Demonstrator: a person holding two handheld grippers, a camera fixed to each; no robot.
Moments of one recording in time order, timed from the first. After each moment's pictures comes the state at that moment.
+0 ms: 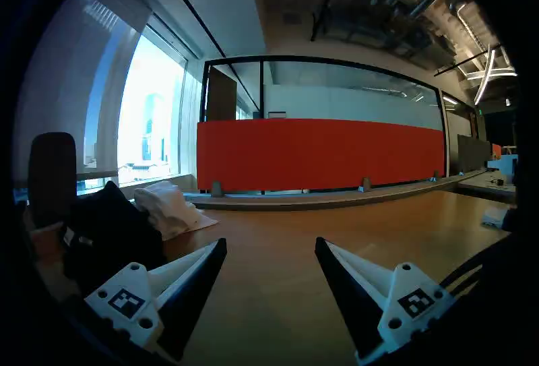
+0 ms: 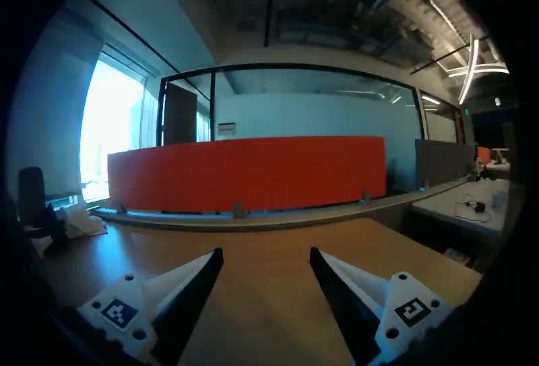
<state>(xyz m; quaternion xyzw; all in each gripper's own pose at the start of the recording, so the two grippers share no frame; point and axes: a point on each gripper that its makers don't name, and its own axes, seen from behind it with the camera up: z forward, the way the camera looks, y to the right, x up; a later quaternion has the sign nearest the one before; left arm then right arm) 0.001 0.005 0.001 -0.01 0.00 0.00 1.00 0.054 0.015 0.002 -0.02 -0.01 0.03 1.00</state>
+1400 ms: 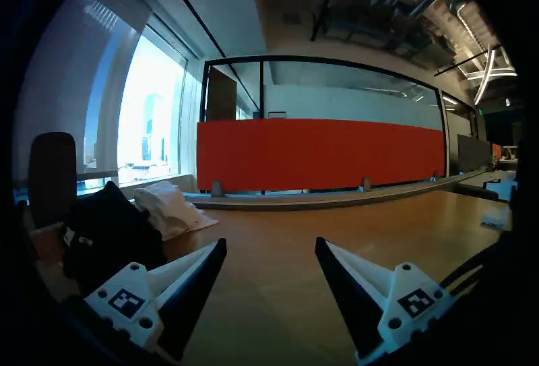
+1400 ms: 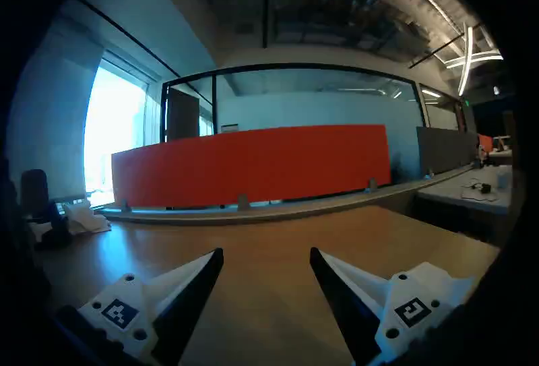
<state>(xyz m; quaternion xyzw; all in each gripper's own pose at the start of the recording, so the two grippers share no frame) 0.001 0.004 0.001 -0.01 0.00 0.00 1.00 0.004 0.010 0.000 -0.01 0.00 0.04 1.00</state>
